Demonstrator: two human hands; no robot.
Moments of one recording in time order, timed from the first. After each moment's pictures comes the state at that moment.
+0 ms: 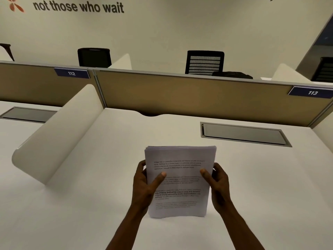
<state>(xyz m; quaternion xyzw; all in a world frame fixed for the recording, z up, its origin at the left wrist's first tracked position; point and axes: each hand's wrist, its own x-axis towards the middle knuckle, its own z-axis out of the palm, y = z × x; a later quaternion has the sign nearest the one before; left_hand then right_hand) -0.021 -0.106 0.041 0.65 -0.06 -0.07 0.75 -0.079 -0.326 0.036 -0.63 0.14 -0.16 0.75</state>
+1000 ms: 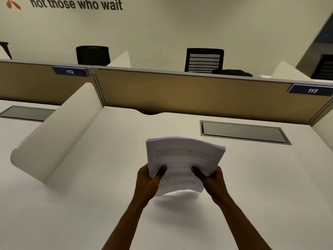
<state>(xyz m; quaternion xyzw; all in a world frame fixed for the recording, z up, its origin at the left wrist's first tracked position) 0.000 -0.113 0.027 0.73 -0.07 -0.07 0.68 -0.061 -0.330 0.034 -0.70 0.14 -0.13 0.69</state>
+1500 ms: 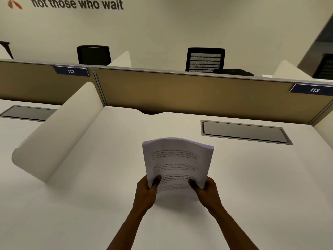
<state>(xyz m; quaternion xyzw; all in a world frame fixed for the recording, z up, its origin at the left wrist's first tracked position) -0.012 -0.102 -0.010 0.76 -0.02 -0.10 0.65 -0.074 -0.316 -0.012 -0.76 0.19 -0.09 0.62</state>
